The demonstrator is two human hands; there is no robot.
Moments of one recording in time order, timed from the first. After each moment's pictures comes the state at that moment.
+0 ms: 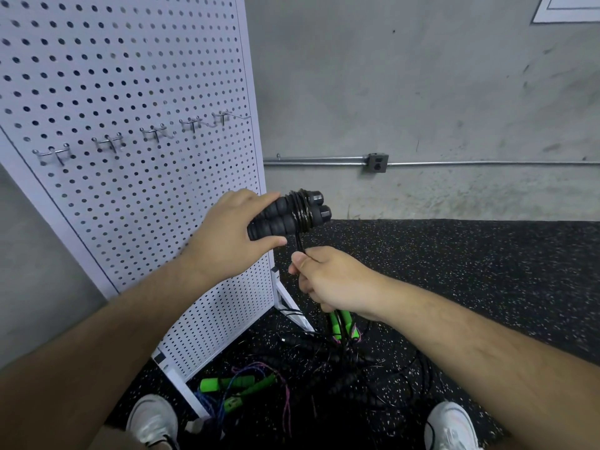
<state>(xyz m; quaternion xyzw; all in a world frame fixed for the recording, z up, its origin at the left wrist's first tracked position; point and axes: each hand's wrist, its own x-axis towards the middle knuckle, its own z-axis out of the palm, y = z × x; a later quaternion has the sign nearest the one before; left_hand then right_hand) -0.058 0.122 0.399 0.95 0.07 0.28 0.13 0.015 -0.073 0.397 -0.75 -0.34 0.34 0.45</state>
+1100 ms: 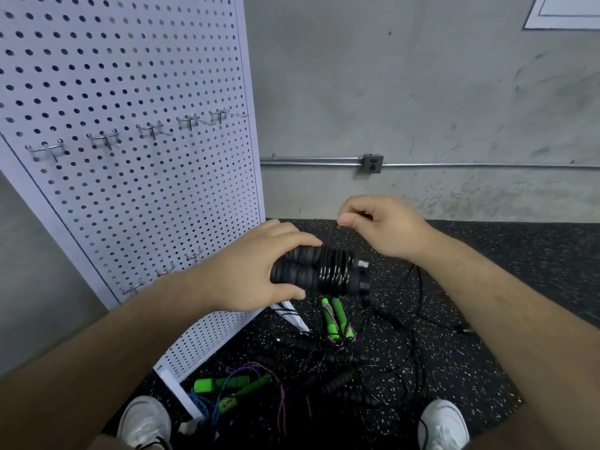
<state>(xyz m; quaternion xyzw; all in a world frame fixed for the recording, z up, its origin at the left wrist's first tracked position) -0.077 0.080 0.409 0.98 -0.09 0.12 0.16 0.099 -0.110 0.427 -0.84 -0.48 0.00 0.26</state>
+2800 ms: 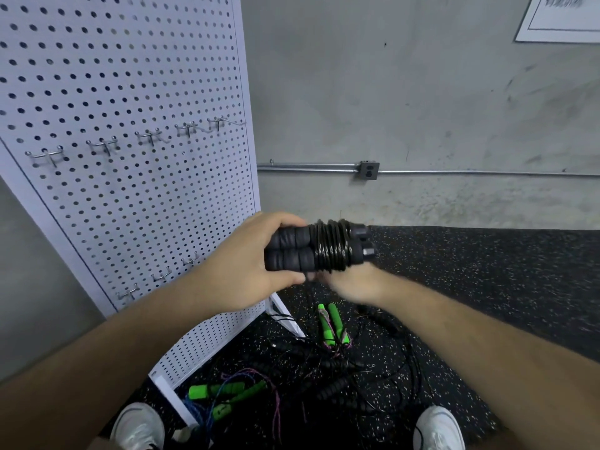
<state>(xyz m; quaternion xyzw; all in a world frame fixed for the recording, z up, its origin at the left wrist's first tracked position) -0.085 0.065 0.418 0.93 0.00 0.21 0.31 0.056 -0.092 0.386 -0.82 -0.43 0.22 0.30</state>
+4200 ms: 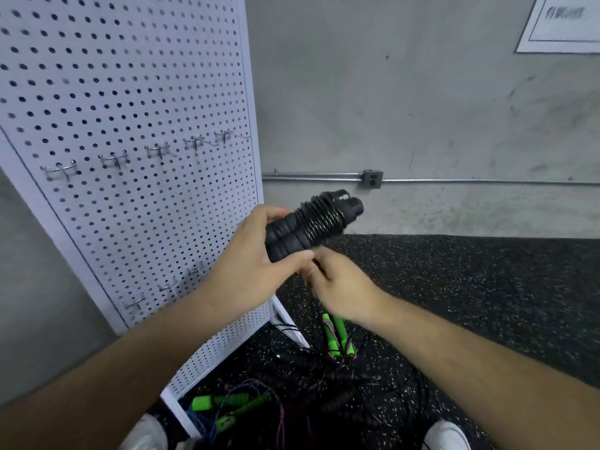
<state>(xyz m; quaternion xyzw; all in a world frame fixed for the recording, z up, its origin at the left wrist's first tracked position) -0.077 0.059 0.417 0.89 0.10 0.27 0.36 0.033 -0.081 0.392 -0.81 -0.47 0.08 0.35</state>
